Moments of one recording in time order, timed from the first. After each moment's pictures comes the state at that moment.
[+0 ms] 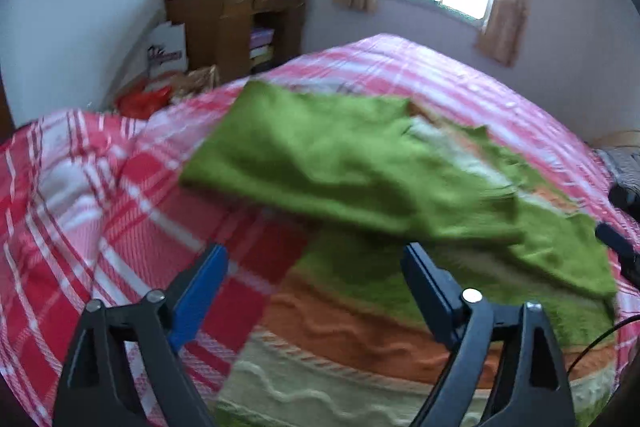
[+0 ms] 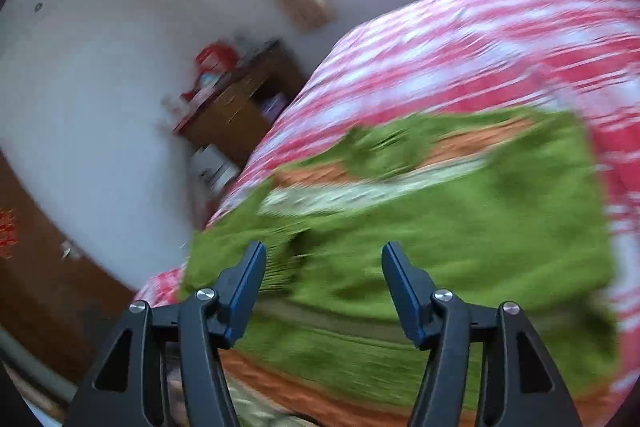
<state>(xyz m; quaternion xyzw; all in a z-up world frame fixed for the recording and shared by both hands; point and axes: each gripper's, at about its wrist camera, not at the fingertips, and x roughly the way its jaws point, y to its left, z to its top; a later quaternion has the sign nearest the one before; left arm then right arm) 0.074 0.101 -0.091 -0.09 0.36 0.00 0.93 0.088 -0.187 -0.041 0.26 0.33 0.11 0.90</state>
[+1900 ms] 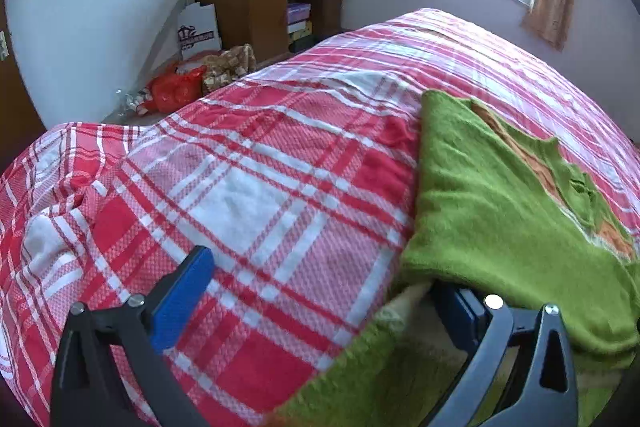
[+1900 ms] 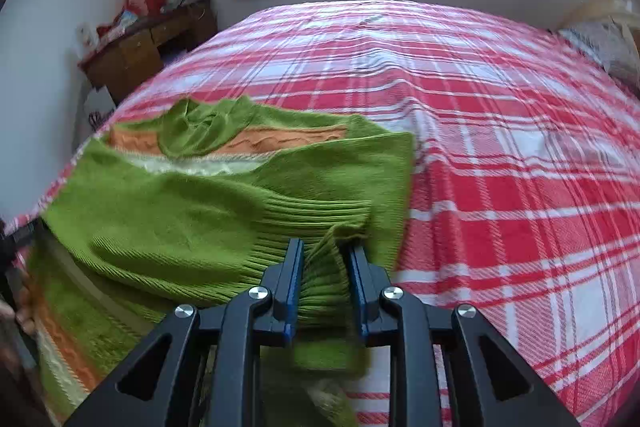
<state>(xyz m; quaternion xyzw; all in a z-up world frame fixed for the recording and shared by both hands) 0.156 0.084 -0.088 -0.06 0.41 0.08 0.91 0.077 -0.296 -0.071 0.08 0.39 -0.07 0.91</state>
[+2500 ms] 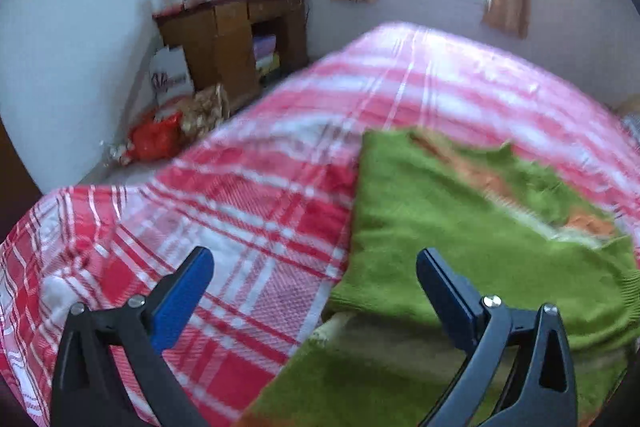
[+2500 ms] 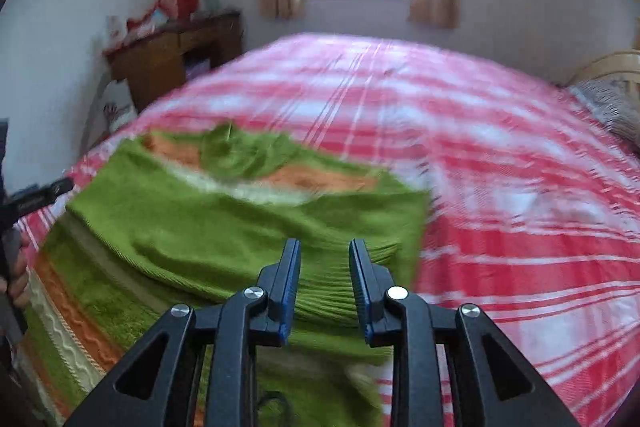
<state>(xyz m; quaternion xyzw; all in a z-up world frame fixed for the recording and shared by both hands) 0.167 0.050 -0.062 0.00 0.39 0.05 0.92 0.071 -0.253 -0.043 0.01 0.37 -0.04 0.93</state>
